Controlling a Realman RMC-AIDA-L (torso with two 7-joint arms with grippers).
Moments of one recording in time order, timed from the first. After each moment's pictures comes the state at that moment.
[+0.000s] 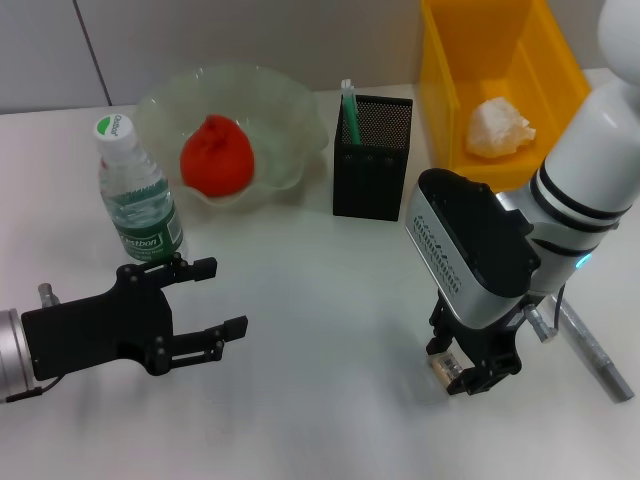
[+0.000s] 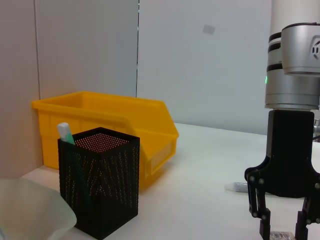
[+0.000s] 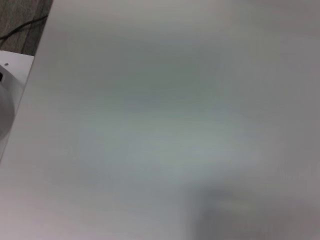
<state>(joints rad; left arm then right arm) -0.43 -2.07 0.89 0.54 1.79 1.52 -1.03 0.74 2.08 -1.52 -1.08 -2.56 -1.61 1.67</state>
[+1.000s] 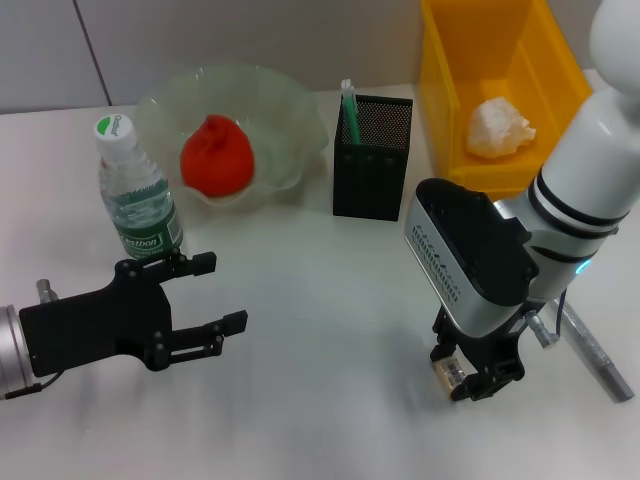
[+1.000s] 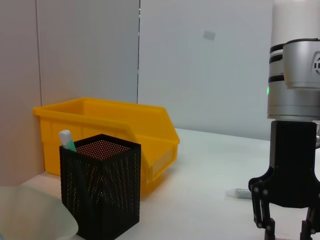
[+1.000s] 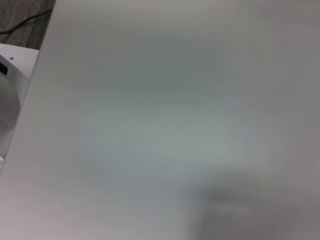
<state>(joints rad) -0.43 -2.07 0.89 0.56 1.78 1.53 -1.03 0.74 2.08 -1.54 -1.07 -2.56 -1.61 1.68</state>
